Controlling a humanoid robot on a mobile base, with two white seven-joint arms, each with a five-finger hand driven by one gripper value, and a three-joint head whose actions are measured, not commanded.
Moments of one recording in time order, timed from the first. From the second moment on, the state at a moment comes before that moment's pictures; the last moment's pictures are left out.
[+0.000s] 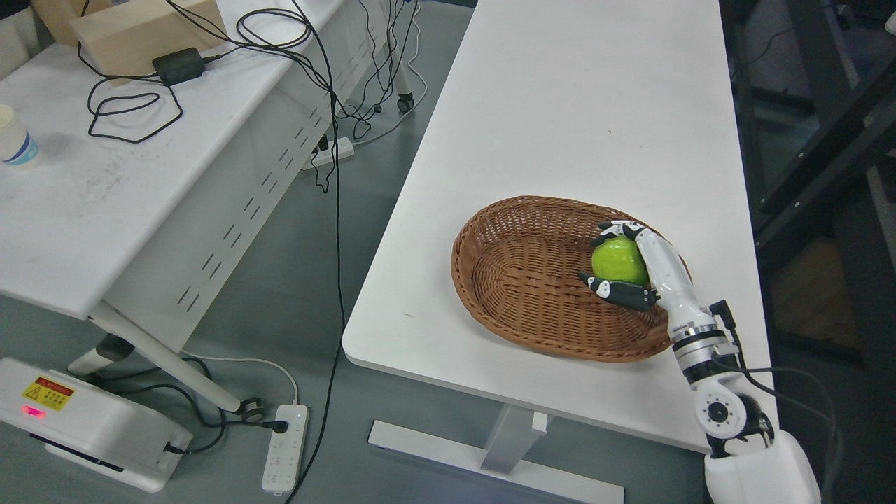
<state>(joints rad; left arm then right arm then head) 0.00 0.00 0.10 -0.05 -0.06 -0.01 -0.21 -0.07 -0.26 0.08 -1.53 0.48 -0.22 0.08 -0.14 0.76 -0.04</state>
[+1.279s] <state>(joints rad) 0.00 0.00 0.10 -0.05 -0.06 -0.01 -0.21 0.15 -0.12 -0.17 -1.69 0.08 -0.30 0.02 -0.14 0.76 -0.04</state>
